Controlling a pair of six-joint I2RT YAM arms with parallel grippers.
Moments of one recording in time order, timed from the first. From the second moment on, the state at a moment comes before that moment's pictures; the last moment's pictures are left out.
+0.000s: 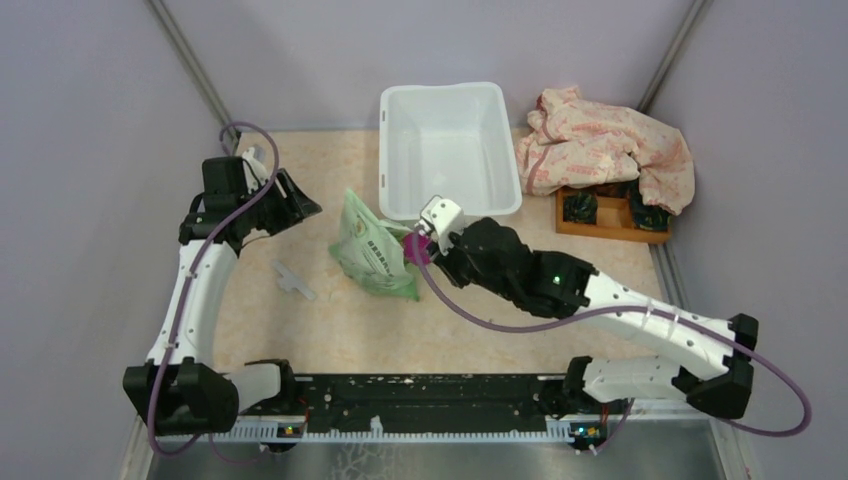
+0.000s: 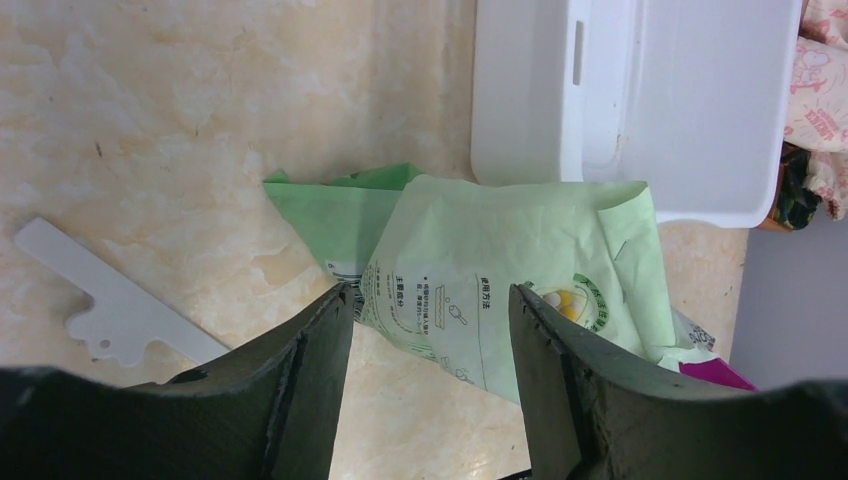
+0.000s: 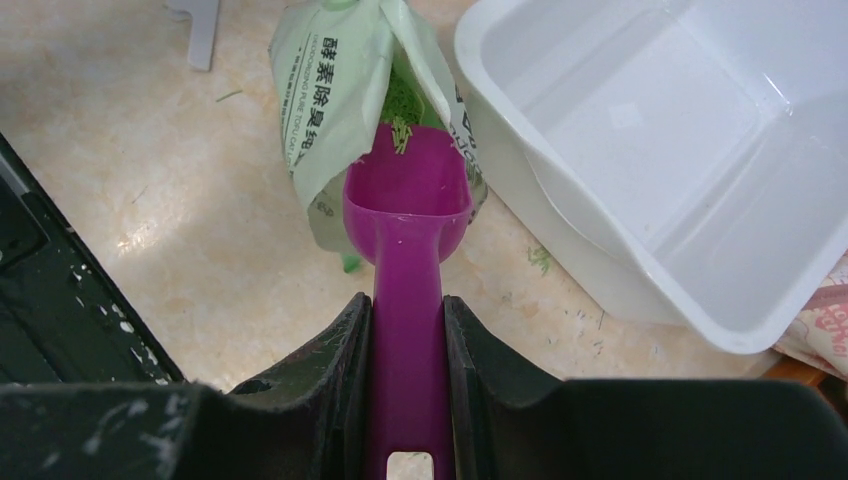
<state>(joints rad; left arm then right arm) 0.04 1.18 1.15 -0.66 0.35 -0.44 1.14 1.05 1.11 -0.51 0.34 -0.05</state>
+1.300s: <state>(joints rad) 0.04 1.17 1.08 -0.63 0.37 -0.43 0.96 1.82 1.87 -1.08 0.02 -0.09</state>
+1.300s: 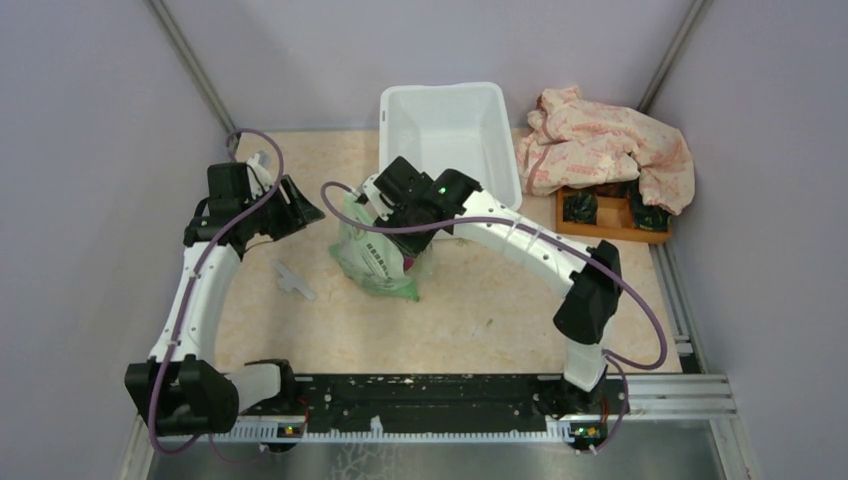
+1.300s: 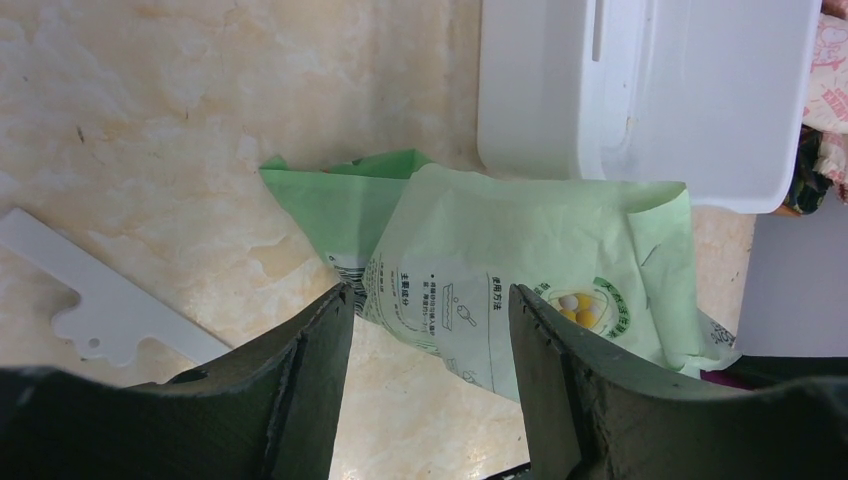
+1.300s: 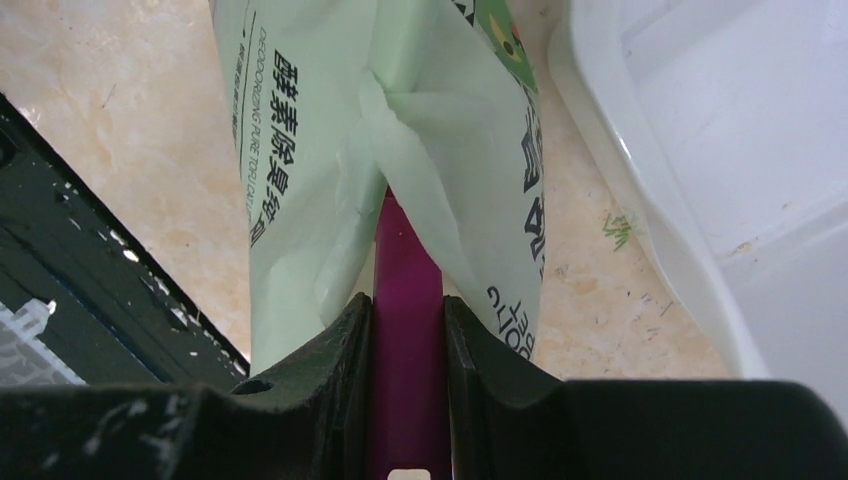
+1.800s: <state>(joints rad) 0.04 1.18 1.08 -0.63 0.37 -0.43 0.96 1.91 1.90 -1.04 0.00 -0.11</state>
